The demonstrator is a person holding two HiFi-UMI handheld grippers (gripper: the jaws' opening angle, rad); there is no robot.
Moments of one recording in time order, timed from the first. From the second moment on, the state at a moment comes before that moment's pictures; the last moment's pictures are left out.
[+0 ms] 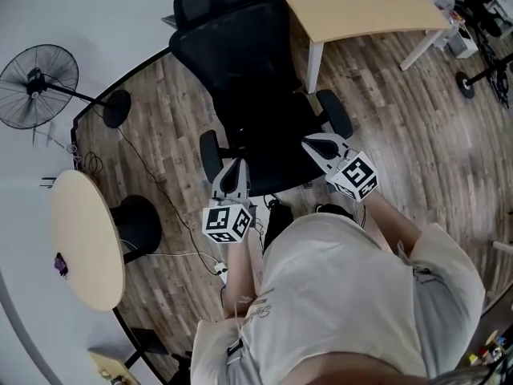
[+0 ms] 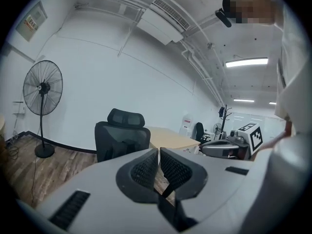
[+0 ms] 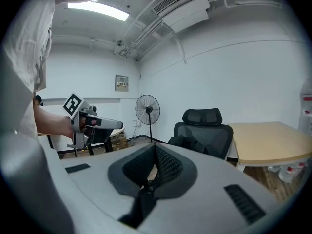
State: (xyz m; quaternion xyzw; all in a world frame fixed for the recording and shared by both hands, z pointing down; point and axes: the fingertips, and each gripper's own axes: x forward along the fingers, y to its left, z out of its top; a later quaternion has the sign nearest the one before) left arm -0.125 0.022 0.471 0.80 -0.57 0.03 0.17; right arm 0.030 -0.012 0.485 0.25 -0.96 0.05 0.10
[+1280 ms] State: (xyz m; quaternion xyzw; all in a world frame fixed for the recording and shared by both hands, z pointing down) left arm -0.239 -0.103 0.493 0.84 -0.51 0.05 0.19; right arm -0.075 -0.111 0.497 0.33 -0.93 0.06 0.13
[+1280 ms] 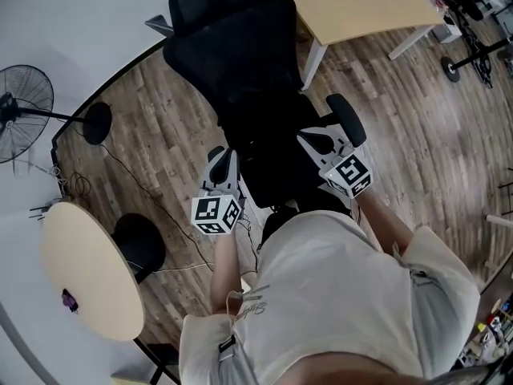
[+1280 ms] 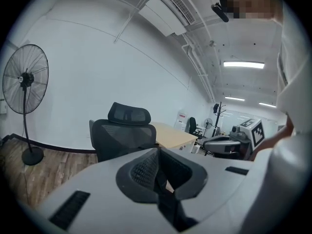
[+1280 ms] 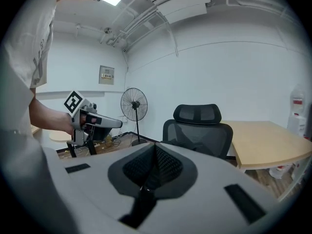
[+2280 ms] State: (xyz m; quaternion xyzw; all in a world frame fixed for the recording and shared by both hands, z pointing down) left arm -0.200 -0.206 0.548 0.81 -0.53 0.11 0.22; right arm -0.015 -0.259 0.574 0.31 -0.93 0.10 0.15
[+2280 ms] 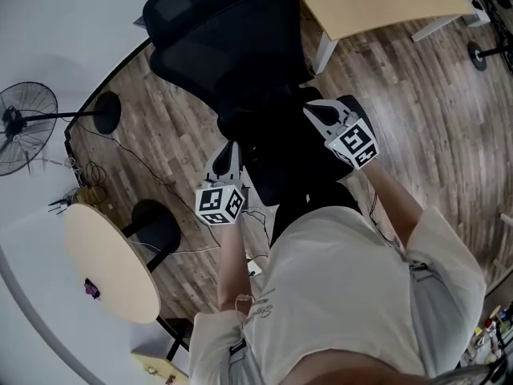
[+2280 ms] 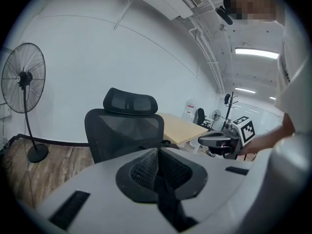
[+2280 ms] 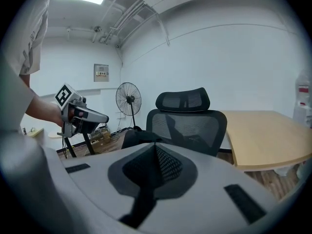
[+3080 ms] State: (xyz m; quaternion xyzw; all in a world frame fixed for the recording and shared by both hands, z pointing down) left arm -0.235 -0.228 0.633 0.79 -0.51 0.12 0.31; right arm -0.044 -0.290 0.635 0.30 -0.92 0.15 0.20
